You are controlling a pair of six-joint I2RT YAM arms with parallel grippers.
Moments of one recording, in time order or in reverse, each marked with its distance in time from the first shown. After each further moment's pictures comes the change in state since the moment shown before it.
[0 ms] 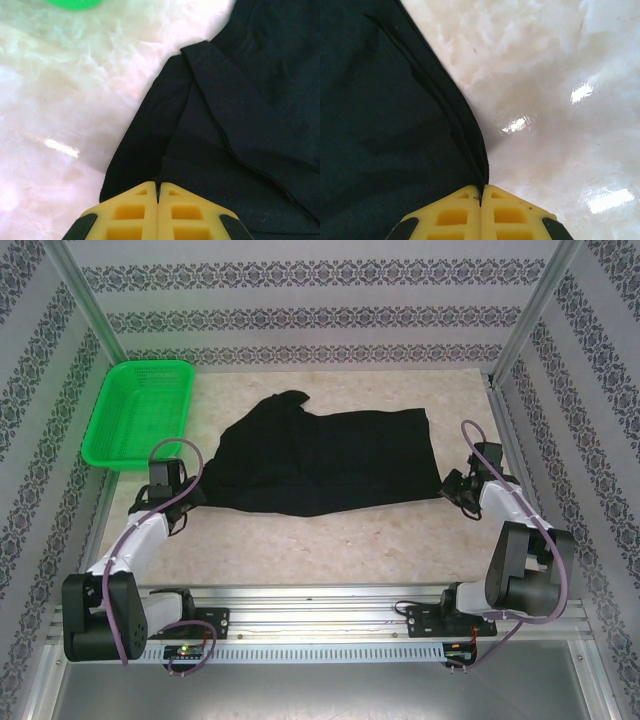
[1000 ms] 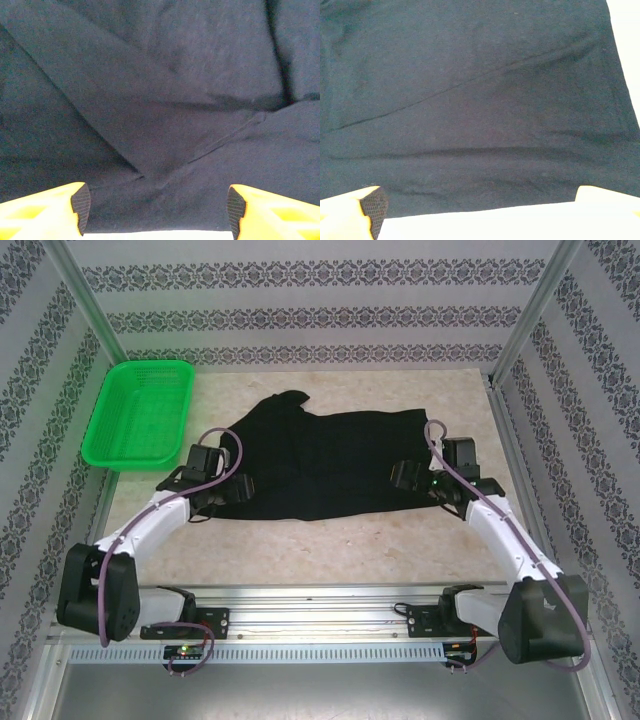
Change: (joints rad) left arm -0.303 0.135 0.175 -0.148 0.084 0.034; right arm 0.329 -0.267 0.008 -0.008 -0.053 -0.105
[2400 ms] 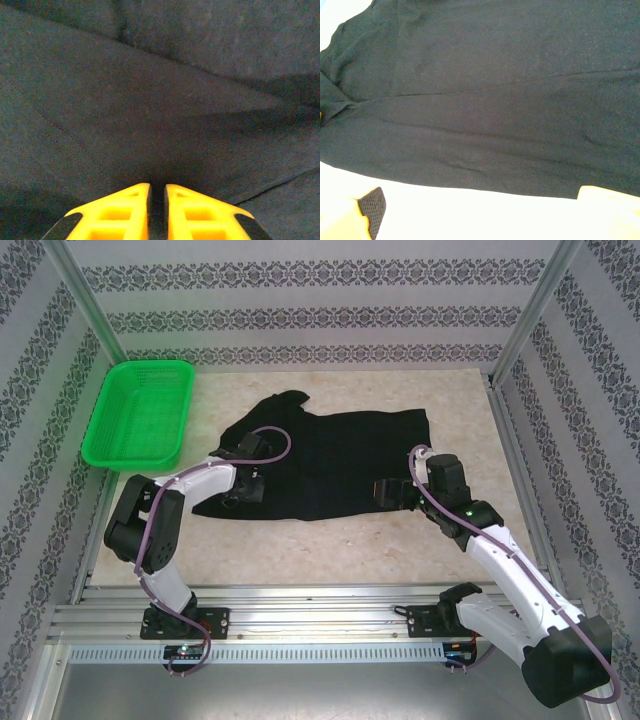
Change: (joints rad) left arm -0.177 0.418 0.302 -0.186 -0.299 0.111; right arm 0.216 -0.213 -0.078 0.010 0.084 -0.023
